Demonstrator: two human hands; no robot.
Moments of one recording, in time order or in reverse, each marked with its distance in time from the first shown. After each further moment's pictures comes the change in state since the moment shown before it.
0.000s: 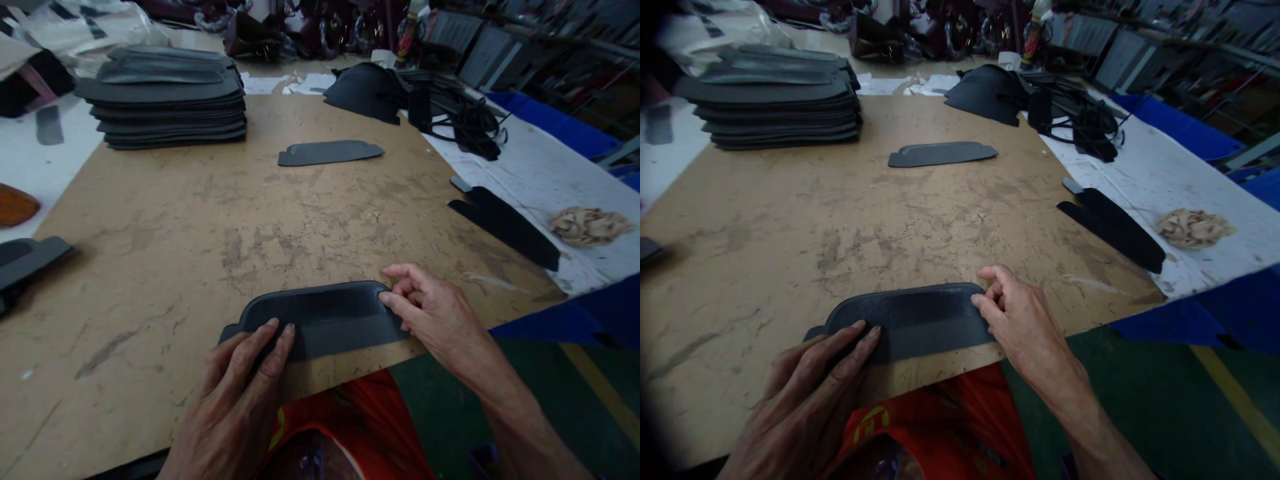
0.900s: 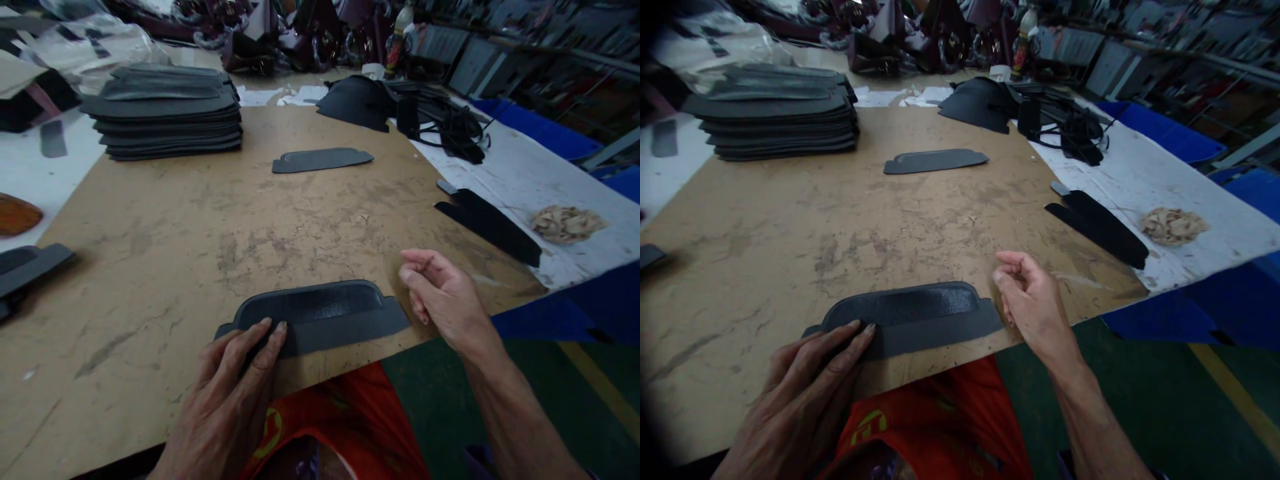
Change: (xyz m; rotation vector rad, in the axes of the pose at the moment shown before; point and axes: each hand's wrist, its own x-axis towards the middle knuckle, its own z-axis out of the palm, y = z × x) left_hand 0.001 0.000 0.001 -0.049 -0.004 -0.082; right_hand 0.001 0.015 -0.015 0.458 0.221 0.051
